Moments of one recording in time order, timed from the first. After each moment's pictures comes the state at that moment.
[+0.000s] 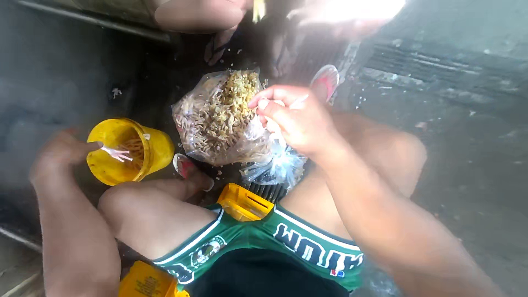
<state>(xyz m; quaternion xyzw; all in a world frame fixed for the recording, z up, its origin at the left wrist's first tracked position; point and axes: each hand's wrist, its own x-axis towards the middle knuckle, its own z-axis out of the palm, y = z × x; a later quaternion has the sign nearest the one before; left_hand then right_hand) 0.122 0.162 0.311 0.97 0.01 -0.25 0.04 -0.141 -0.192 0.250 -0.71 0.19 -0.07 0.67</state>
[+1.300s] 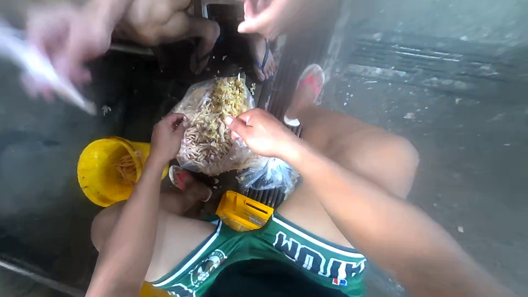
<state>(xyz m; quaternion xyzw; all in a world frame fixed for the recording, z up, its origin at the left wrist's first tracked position) 0.065 0.008 0.177 0.89 -0.27 -0.27 0.26 -0.113 -0.202 0.227 -0.81 0.23 0.17 0.52</state>
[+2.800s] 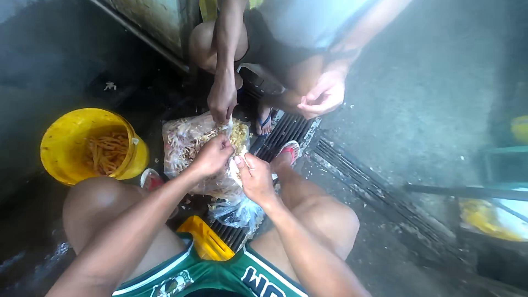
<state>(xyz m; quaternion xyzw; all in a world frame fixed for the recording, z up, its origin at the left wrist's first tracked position) 0.000 -0.007 0.210 0.79 -0.19 -0.38 0.45 -0.121 -0.133 0.194 -0.89 0.14 -0.11 0.42</state>
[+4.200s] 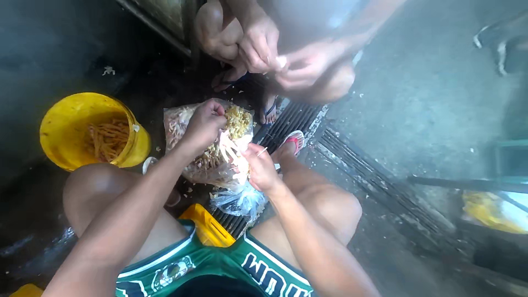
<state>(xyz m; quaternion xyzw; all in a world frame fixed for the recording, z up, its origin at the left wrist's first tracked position) 0.031 0.000 0.223 0.76 -0.11 -0.33 0.56 -0.121 -0.129 0.193 -0.59 0.18 0.03 0.79</state>
